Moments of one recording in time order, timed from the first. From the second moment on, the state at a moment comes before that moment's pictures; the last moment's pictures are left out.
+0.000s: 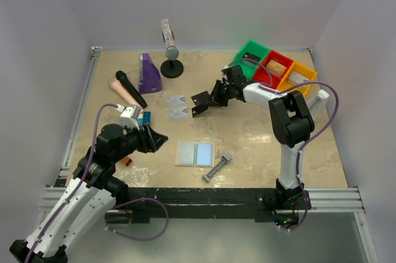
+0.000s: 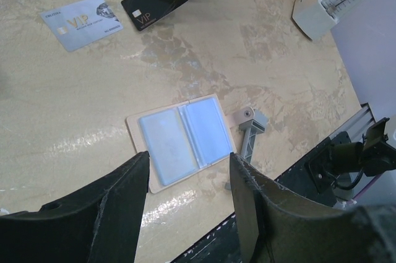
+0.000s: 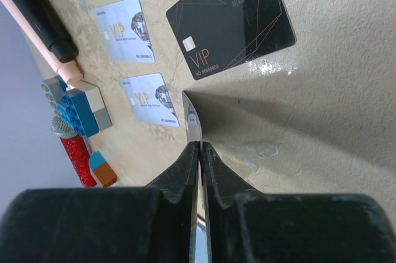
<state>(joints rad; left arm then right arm) -0.48 0.47 0.54 -0.45 0.21 -0.55 0.40 2.03 1.36 -0.21 -0.44 0.78</state>
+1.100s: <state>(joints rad) -0.48 0.49 0.54 -0.43 0.24 -0.55 0.35 1.89 1.28 -0.34 -0.40 0.72</state>
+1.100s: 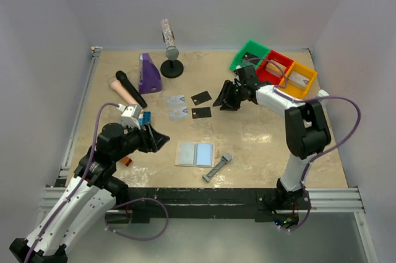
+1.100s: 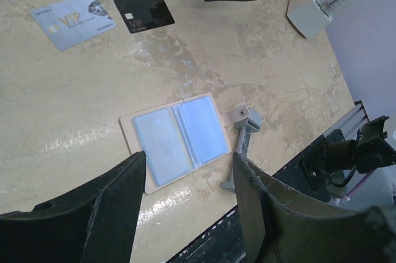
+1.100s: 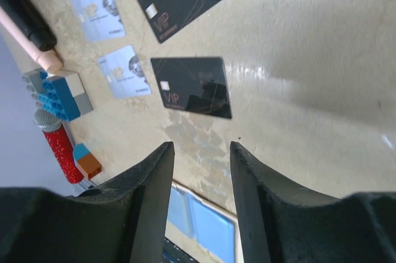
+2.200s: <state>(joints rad) -0.52 0.68 0.20 0.00 0.29 -0.92 0.61 1.43 0.77 -0.42 -0.31 0.48</state>
